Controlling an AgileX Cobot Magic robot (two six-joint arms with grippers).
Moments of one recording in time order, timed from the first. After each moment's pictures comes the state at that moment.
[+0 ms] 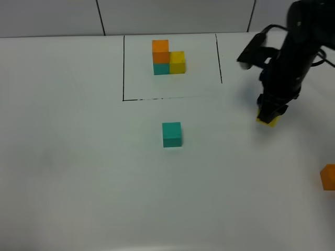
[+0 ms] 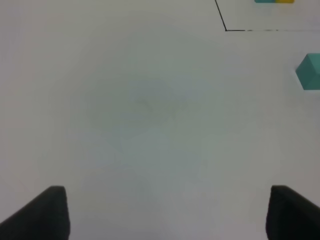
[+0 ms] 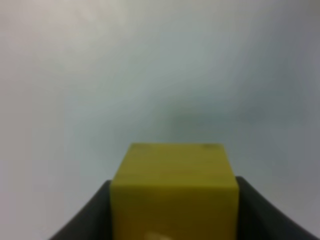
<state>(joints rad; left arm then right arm) -0.01 0.00 -0.51 -0.09 1.09 0.04 0.30 2.03 -1.52 0.00 1.08 -0.76</state>
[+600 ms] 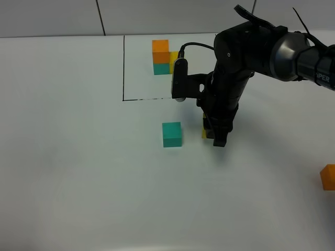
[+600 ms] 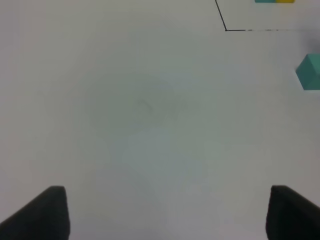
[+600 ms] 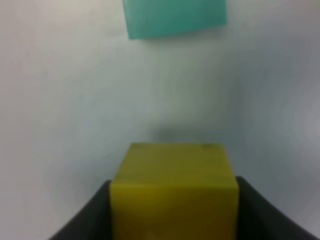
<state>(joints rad) -0.01 0.00 -0.51 -0.09 1.09 0.04 0.55 2.06 -1.52 0.03 0.94 -0.97</state>
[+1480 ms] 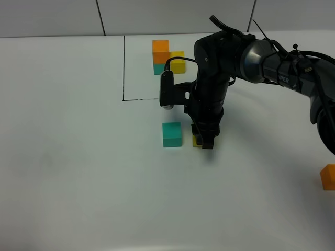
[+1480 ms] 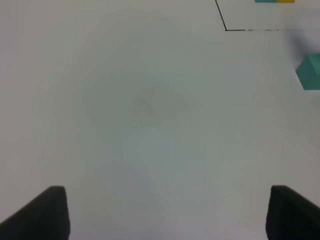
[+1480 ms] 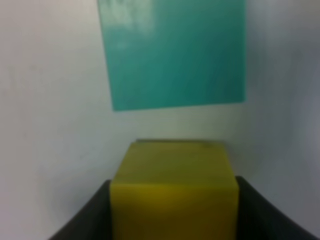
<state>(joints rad) -0.01 0.00 -0.51 -0.09 1.09 0.04 0.57 2.24 -1.69 0.06 1.04 -1.00</state>
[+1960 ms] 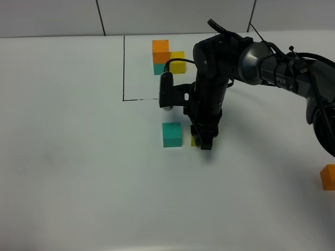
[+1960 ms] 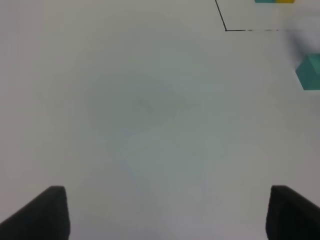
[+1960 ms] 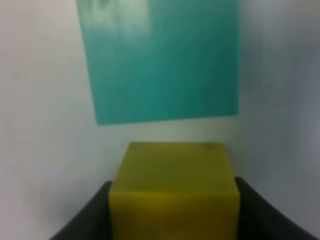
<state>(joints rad) -0.01 0.00 -0.51 -0.09 1.09 0.04 0.57 2.26 -1.69 0.06 1.02 -1.00</state>
